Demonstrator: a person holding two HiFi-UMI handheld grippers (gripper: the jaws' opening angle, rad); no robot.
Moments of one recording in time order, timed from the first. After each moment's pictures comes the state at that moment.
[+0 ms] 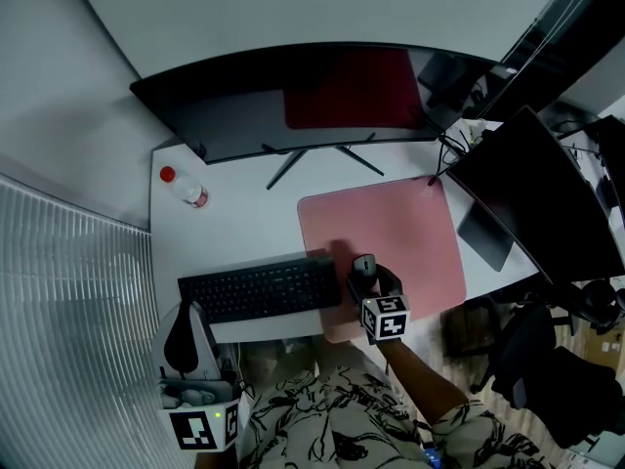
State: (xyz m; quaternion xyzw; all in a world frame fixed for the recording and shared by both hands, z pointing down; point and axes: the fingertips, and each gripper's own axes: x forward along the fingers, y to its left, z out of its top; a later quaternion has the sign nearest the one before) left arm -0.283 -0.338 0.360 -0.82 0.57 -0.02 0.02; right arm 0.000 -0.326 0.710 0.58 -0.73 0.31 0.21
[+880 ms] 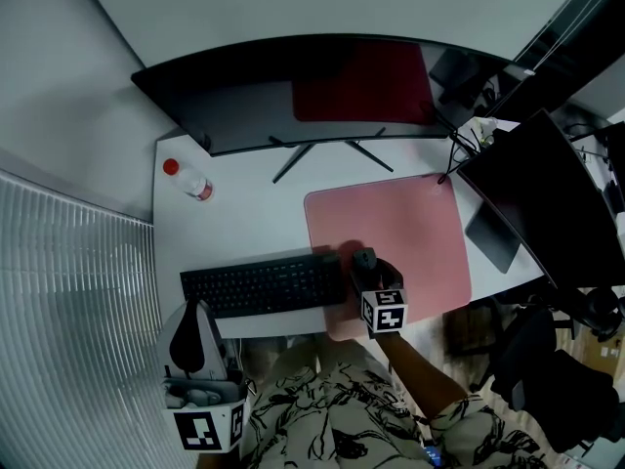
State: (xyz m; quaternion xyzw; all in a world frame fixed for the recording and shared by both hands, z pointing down) left arm -0.277 -0.341 0.363 -0.82 0.57 -0.03 0.00; right arm -0.001 -0.337 0.727 0.58 -0.71 0.31 0.24
